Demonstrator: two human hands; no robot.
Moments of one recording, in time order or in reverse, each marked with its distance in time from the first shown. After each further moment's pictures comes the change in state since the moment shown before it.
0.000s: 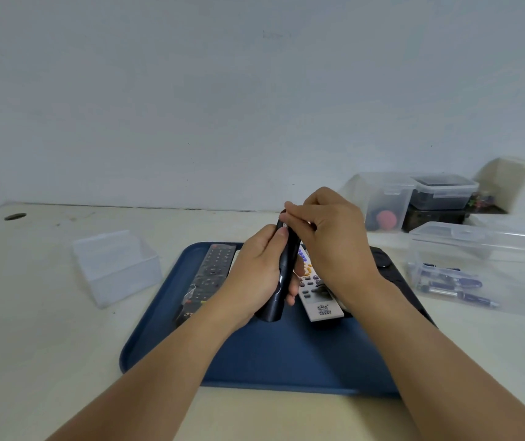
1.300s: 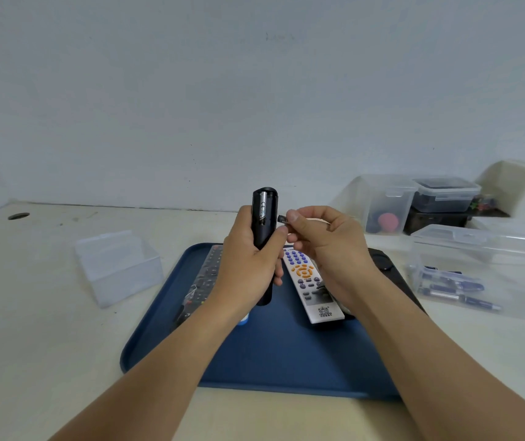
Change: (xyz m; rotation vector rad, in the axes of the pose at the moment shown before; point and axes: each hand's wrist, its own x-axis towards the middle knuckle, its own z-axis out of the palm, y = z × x) left_hand 0.009 -0.003 -0.010 0.166 0.256 0.270; right_hand -0.003 0.000 0.001 0.957 -0.017 0.671
